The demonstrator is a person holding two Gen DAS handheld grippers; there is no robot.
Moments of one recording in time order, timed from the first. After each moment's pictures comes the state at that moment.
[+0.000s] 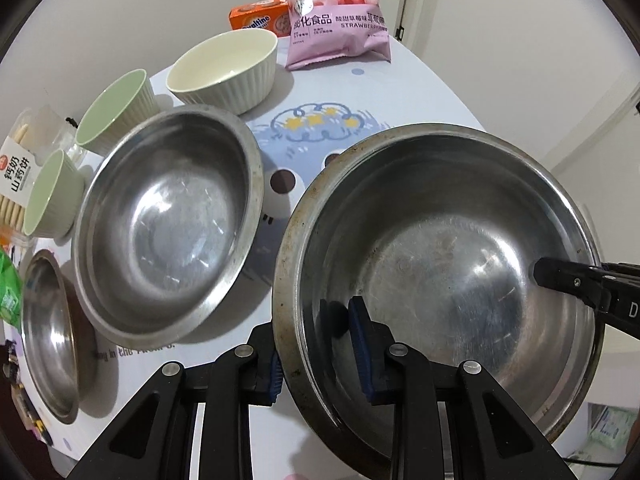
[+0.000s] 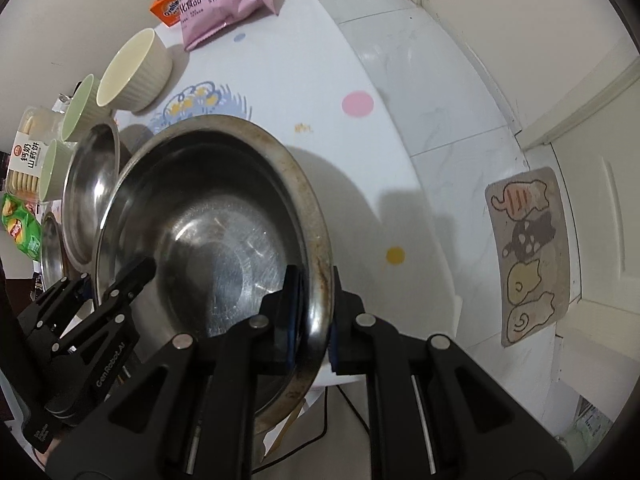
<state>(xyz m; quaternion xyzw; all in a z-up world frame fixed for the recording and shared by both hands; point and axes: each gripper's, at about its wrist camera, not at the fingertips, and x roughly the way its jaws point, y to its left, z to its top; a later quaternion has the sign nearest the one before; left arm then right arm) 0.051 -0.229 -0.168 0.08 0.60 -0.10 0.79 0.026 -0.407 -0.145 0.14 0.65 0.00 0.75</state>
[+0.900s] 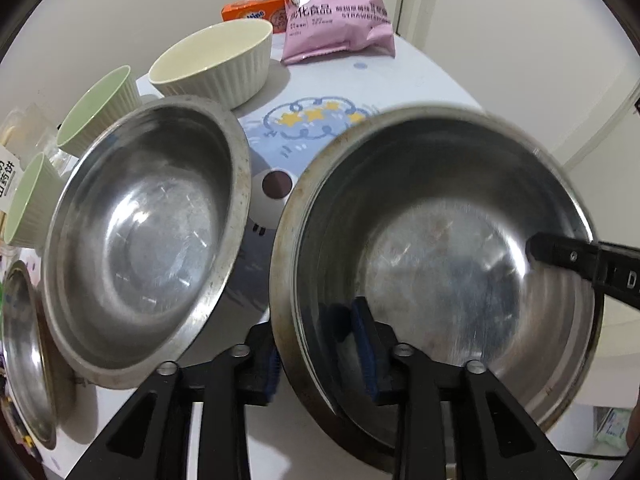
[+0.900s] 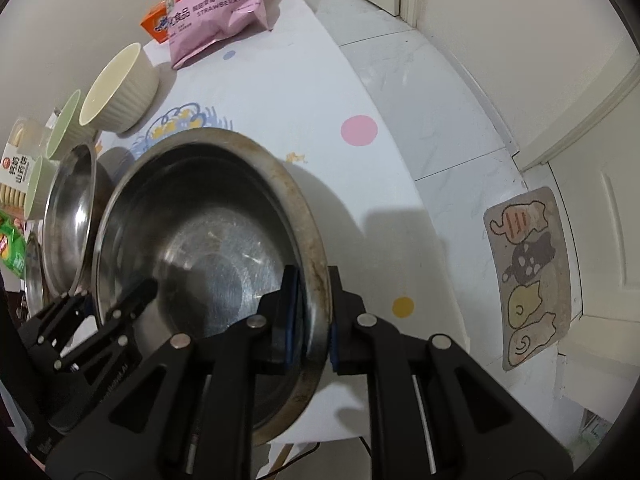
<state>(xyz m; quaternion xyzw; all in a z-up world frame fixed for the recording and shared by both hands) 0.045 -0.227 -0.190 0.08 0.58 -0.11 0.80 0.041 -0.405 -0.170 0.13 0.61 -0.02 0.78</state>
